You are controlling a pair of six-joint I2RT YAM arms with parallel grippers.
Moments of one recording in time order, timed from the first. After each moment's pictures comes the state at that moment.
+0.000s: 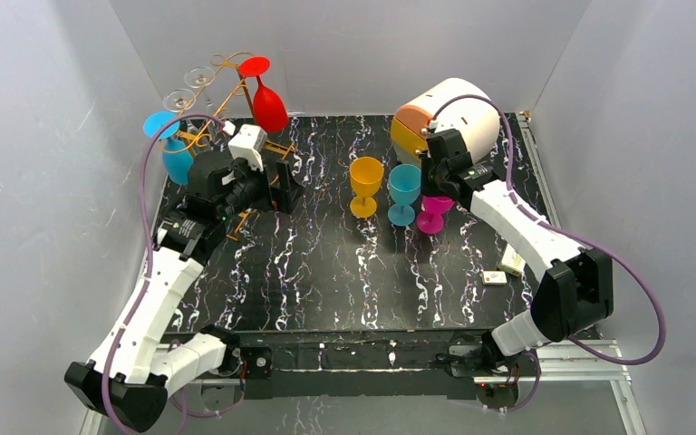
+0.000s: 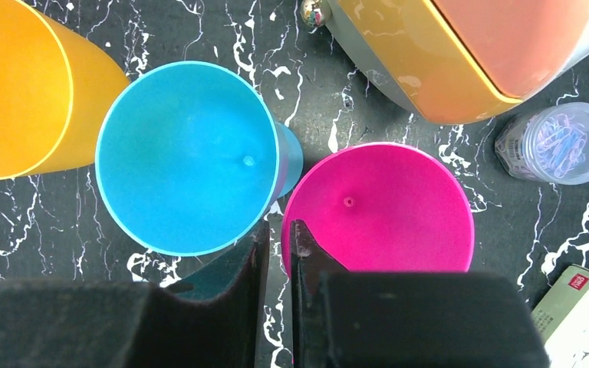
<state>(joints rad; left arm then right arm) -0.37 0.99 1.15 -0.53 0.18 -0.19 0.47 1.48 1.26 -0.57 0.18 0.31</state>
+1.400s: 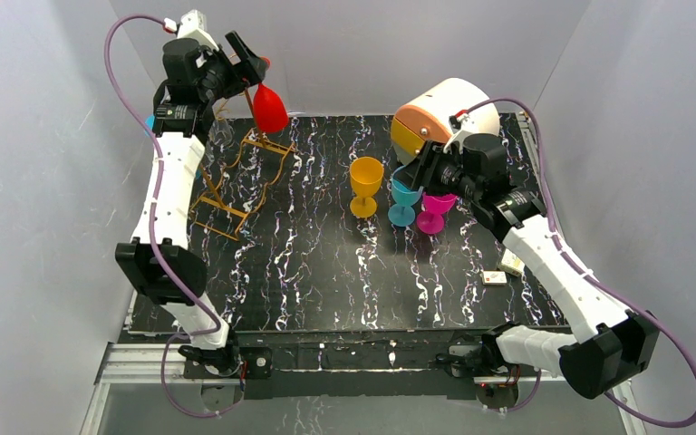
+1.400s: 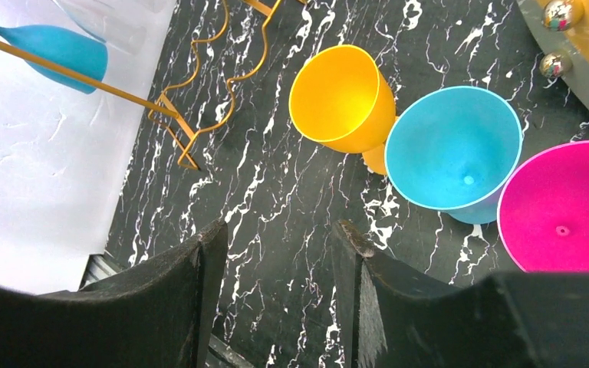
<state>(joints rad) -0.06 1.68 1.92 -0.43 0.17 -0.46 0.47 1.16 1.16 -0.37 -0.21 0.57</state>
